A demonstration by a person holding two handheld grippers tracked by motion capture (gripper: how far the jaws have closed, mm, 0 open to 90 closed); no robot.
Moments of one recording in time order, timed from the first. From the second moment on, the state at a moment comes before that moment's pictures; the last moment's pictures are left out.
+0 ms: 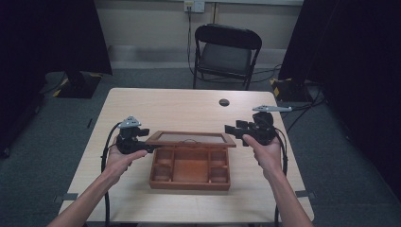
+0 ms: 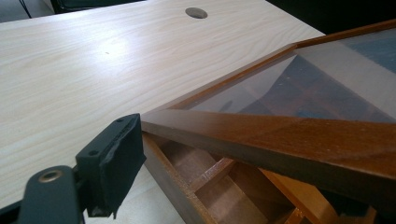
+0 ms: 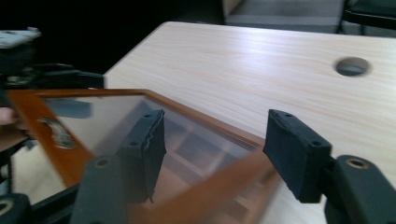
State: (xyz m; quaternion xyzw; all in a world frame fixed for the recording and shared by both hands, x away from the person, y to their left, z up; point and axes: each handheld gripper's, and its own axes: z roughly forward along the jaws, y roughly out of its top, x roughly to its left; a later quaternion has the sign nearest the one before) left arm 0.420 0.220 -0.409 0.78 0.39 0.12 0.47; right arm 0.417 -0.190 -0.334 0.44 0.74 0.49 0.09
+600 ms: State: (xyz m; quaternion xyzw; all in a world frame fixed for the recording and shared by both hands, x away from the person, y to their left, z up) left arm 0.413 0.221 -0.419 0.79 0.38 0.12 0.46; right arm 0.408 -0.113 -0.316 0.30 0.82 0.50 0.01
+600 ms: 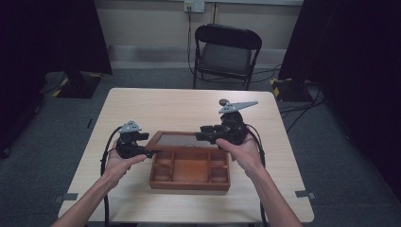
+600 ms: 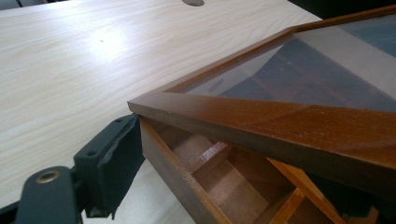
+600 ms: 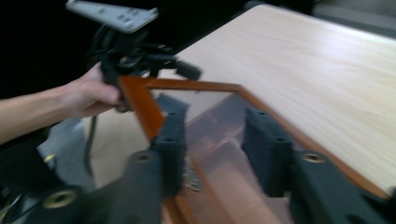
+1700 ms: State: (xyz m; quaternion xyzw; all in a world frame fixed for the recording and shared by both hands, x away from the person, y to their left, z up) left arm 0.408 0.220 -0.428 0.80 0.37 0.11 0.45; right arm 0.416 -0.093 -0.347 0.27 0.84 0.46 -0.10
